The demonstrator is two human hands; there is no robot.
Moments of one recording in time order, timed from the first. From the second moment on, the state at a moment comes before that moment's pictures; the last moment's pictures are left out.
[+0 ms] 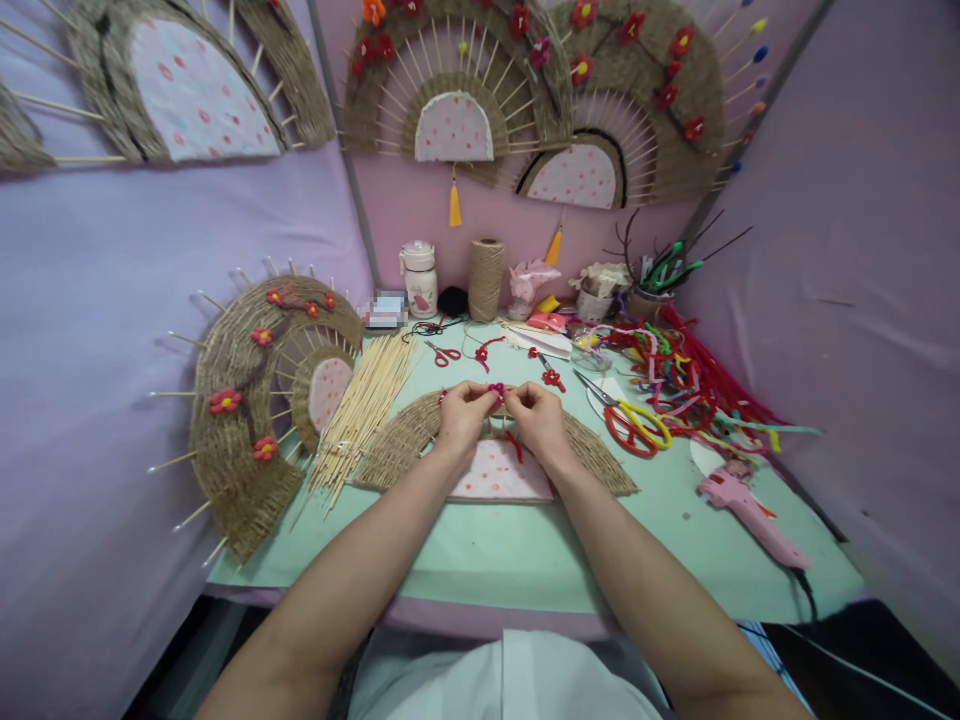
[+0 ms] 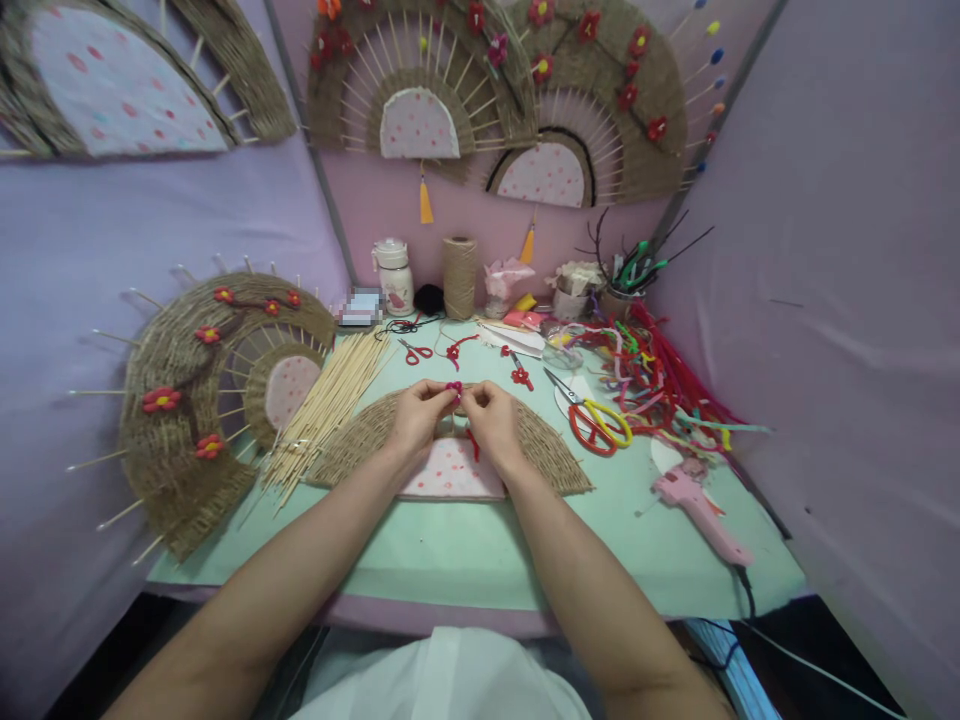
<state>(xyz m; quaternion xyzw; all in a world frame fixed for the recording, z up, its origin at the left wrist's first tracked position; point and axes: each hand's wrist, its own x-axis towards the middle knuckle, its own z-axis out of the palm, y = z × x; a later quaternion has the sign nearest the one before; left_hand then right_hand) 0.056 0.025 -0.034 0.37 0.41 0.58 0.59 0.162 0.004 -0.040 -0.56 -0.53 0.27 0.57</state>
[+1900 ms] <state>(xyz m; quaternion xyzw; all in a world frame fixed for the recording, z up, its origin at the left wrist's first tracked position) 0.047 0.023 -0.028 0.32 0.38 0.54 0.69 0.175 -0.001 -0.035 -0.51 -0.68 0.11 0.52</state>
